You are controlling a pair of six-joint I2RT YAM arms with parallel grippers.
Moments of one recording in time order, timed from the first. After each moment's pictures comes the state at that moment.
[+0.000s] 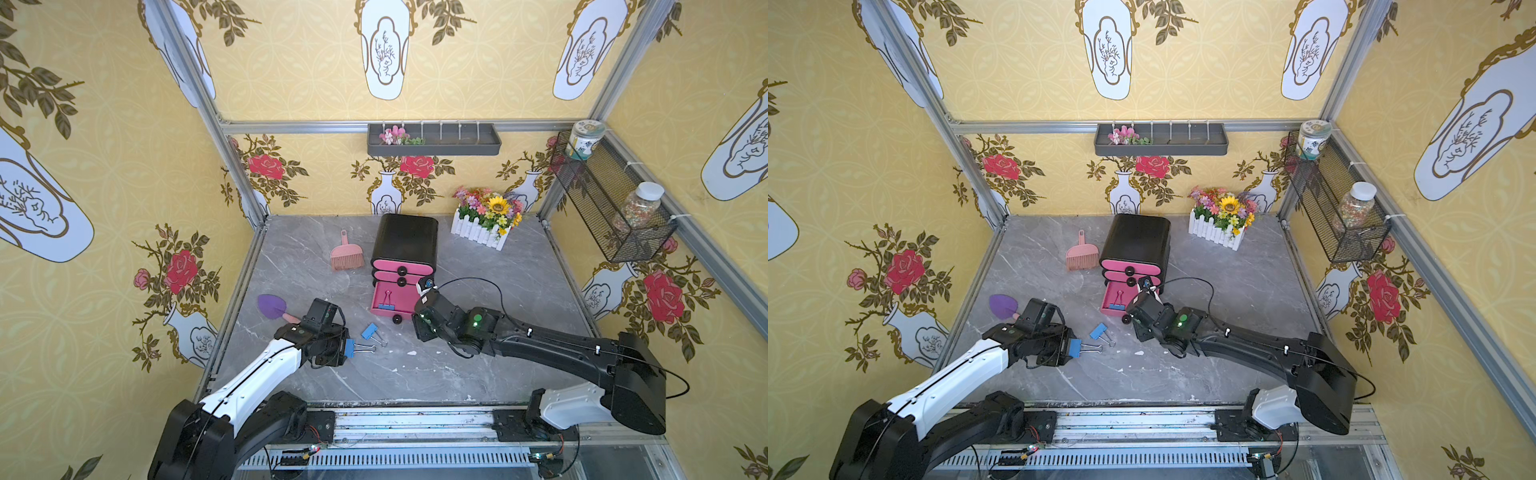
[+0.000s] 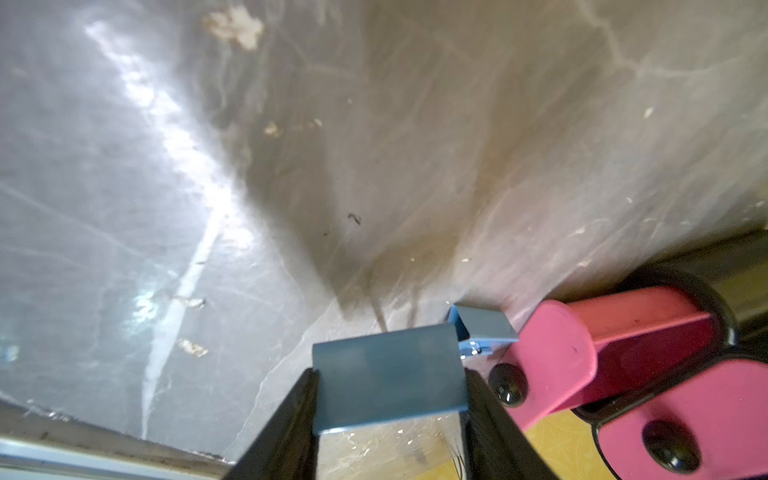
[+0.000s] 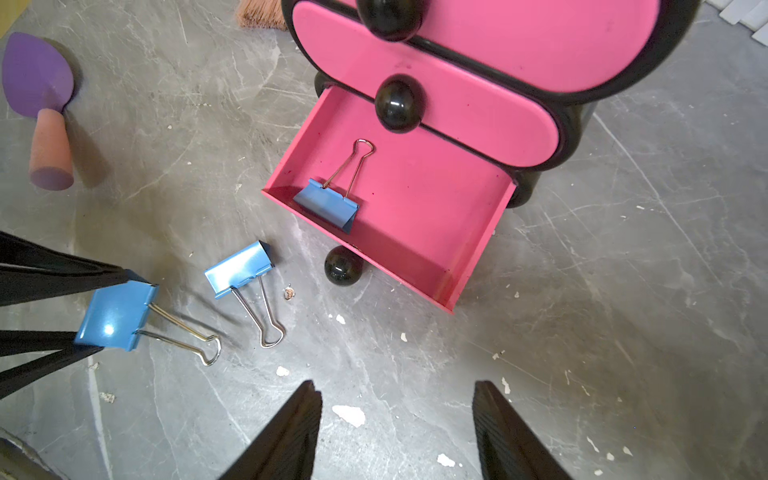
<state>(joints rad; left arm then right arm) -0.41 1.01 0.52 -0.68 0.19 -1.84 1.00 1.38 0.97 -0.50 0.35 0.52</state>
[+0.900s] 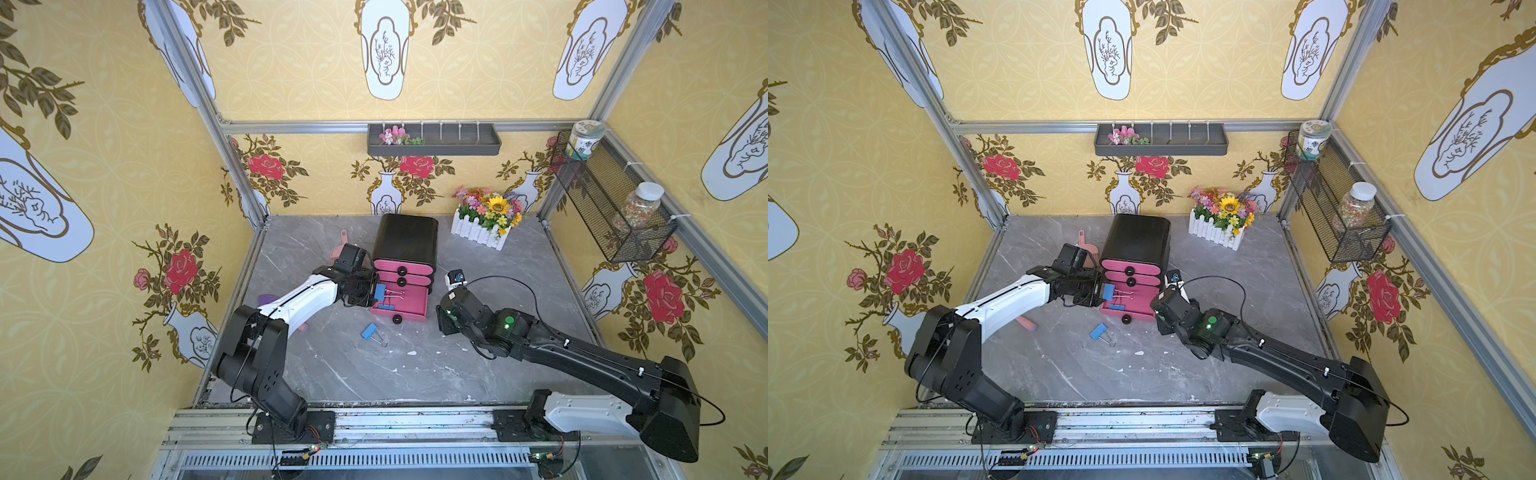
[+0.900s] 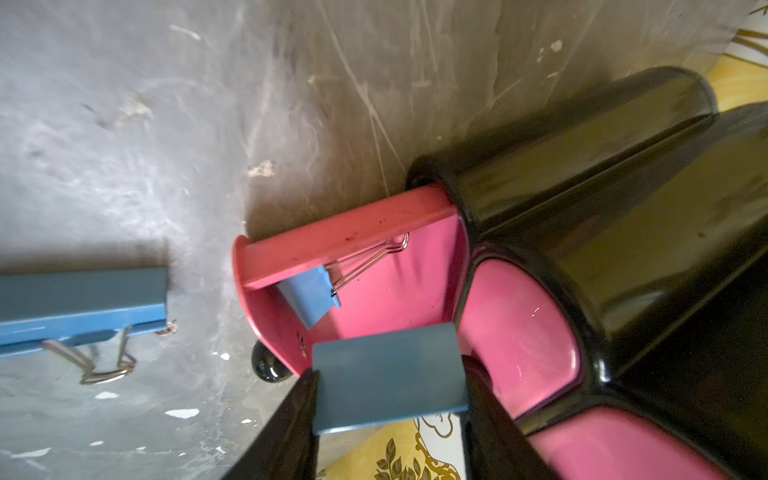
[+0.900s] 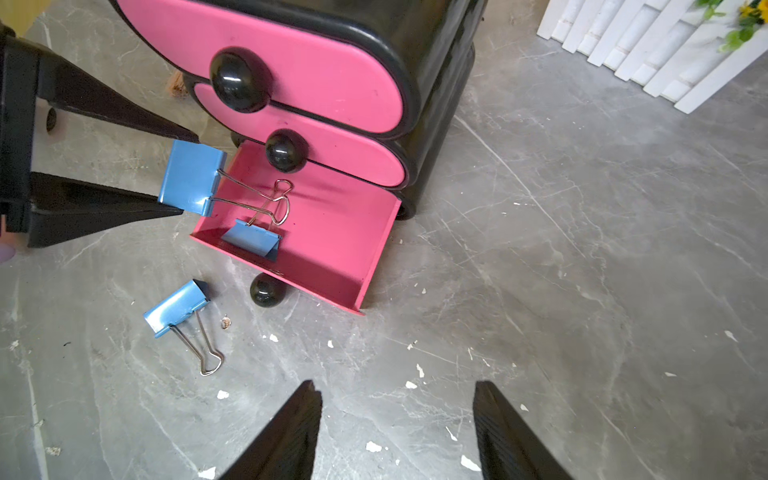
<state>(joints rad) -0.45 1.62 1.07 -0.46 0.28 -1.76 0.92 1.18 0.89 -0.59 0.44 0.54</state>
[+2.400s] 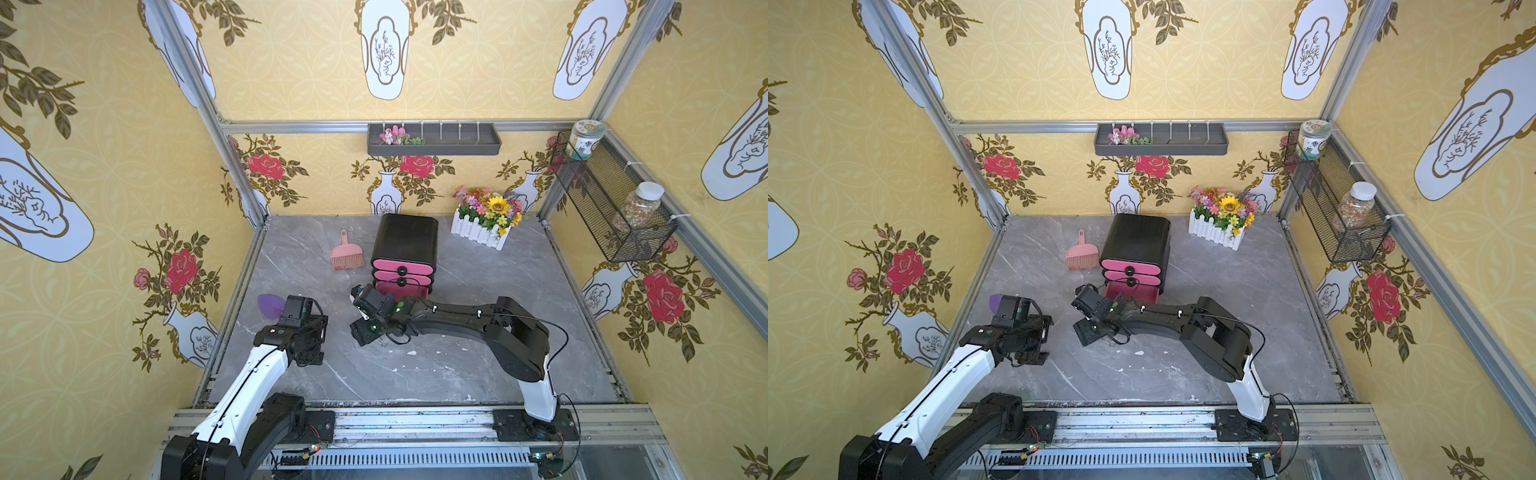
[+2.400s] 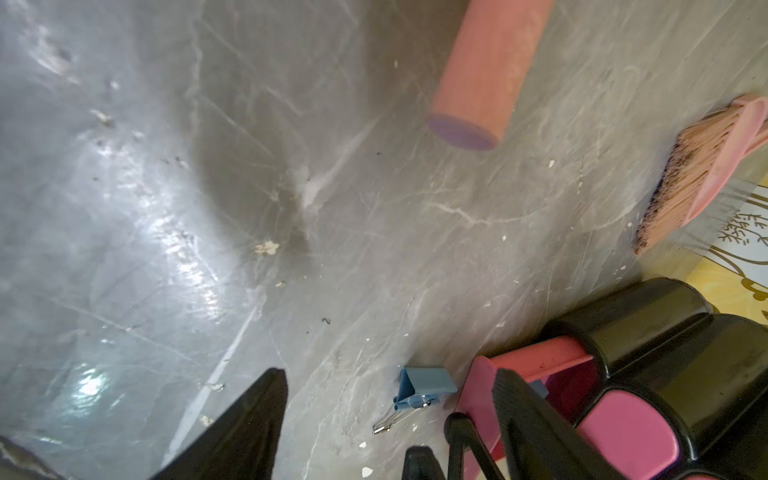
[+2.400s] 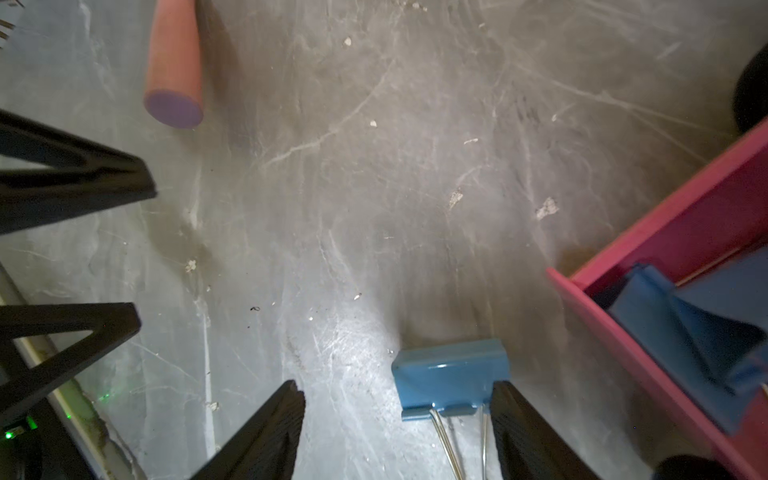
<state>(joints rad) -0.17 0.93 0.53 -0.75 0.11 -1.63 1.05 2.05 1.46 -0.42 -0.02 0.40</state>
